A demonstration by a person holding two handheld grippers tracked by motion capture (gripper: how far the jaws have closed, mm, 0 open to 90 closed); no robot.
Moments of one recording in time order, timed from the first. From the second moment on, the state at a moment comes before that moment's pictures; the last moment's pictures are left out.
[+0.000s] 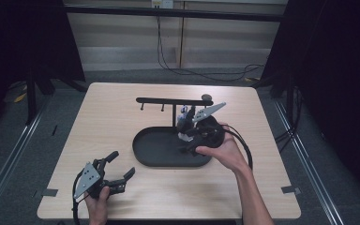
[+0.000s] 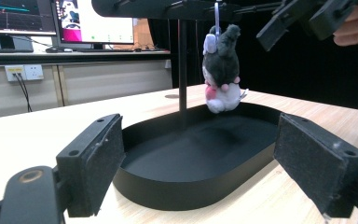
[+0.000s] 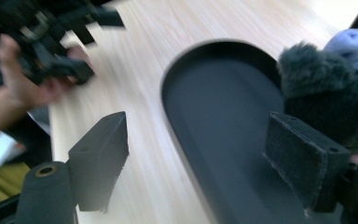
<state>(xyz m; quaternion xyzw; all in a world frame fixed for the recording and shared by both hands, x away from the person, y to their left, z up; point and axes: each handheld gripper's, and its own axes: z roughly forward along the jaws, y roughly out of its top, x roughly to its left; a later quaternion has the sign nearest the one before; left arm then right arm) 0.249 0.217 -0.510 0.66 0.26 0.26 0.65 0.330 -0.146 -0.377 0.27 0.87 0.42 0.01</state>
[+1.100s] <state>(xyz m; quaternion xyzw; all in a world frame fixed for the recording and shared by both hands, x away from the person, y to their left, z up) 0.249 0.217 -0.510 0.66 0.26 0.26 0.65 0.239 -0.190 -0.498 0.37 0.70 0.56 0.23</state>
